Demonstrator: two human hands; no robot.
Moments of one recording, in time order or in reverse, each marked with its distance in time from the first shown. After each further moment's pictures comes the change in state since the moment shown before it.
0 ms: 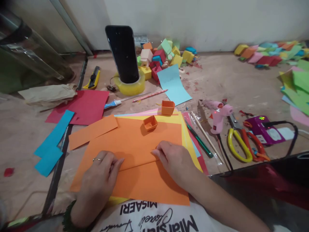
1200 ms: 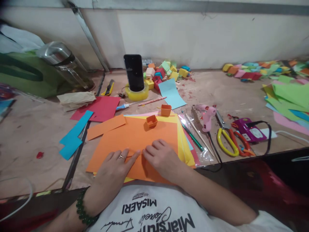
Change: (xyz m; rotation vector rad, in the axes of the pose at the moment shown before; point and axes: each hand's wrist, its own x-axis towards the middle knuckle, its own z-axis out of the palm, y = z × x) left_hand -0.021 0.012 -0.012 0.308 -0.148 0.428; right_hand -0.009 -0.016 0.009 -0.440 0.233 -0.650
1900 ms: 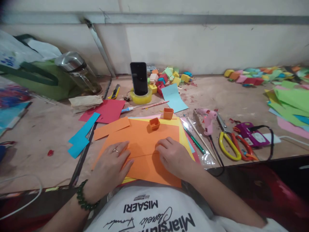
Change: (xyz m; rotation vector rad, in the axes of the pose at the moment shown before) left_hand -0.004 -0.017 0.001 -0.208 0.130 -0.119; right_hand -0.011 0.015 -0.014 0.165 -0.027 0.074
